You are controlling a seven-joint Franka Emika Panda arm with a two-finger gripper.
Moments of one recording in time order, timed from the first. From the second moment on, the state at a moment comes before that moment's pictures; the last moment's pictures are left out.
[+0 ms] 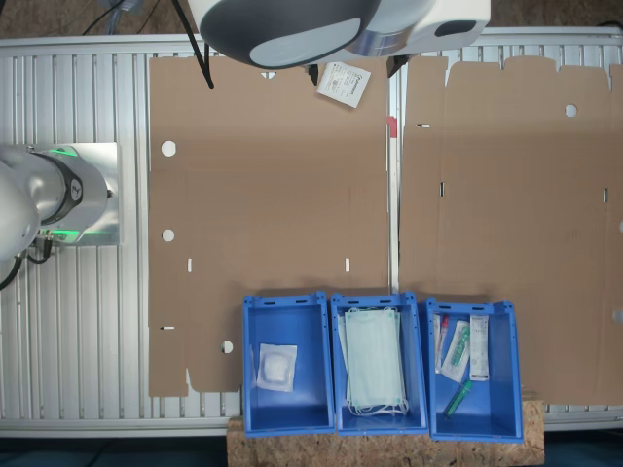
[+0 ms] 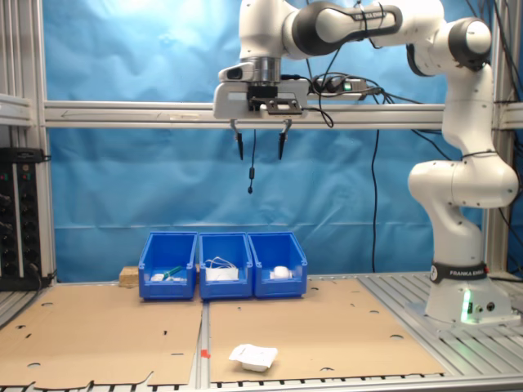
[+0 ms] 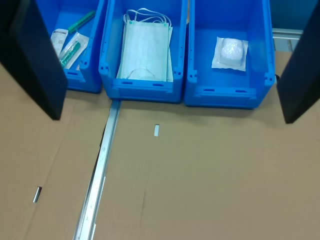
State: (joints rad) arm 0.73 -0.17 -0.49 -1.92 -0.14 1.76 -0.57
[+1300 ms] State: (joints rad) arm 0.75 -0.17 -0.49 -1.92 -0.14 1.76 -0.57
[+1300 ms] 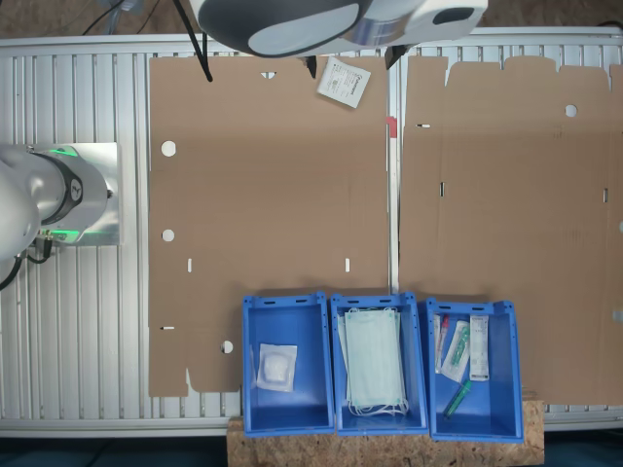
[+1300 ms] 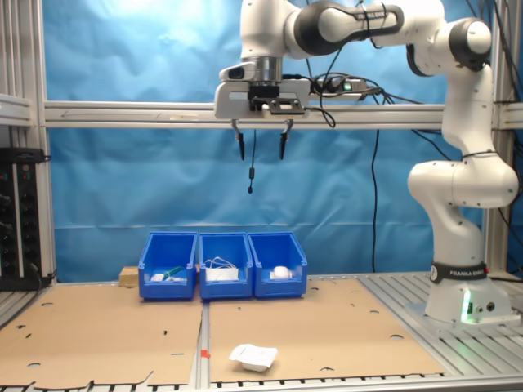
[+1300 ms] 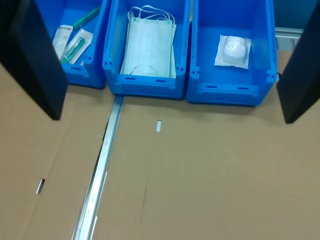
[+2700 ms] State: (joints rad) arm 0.92 -0.17 -0.46 -1.92 -0.14 1.76 -0.57
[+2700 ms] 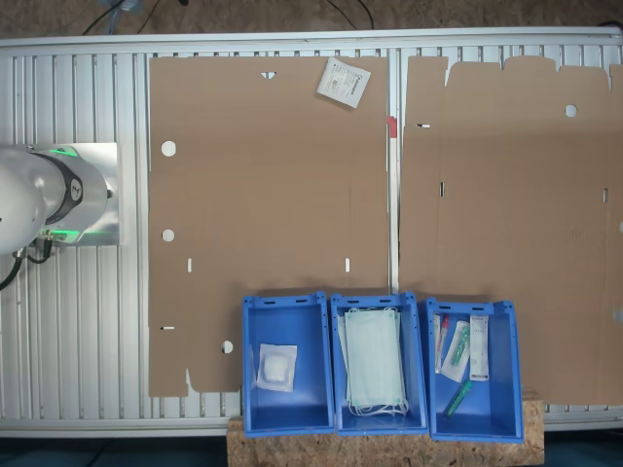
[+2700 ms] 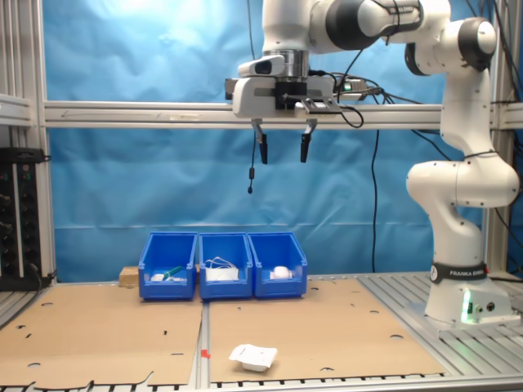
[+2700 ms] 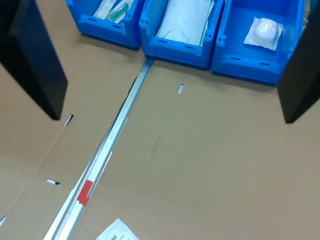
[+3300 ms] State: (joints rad) arm 0.93 -0.09 -0.46 -1.90 -0.14 1.76 -0.57
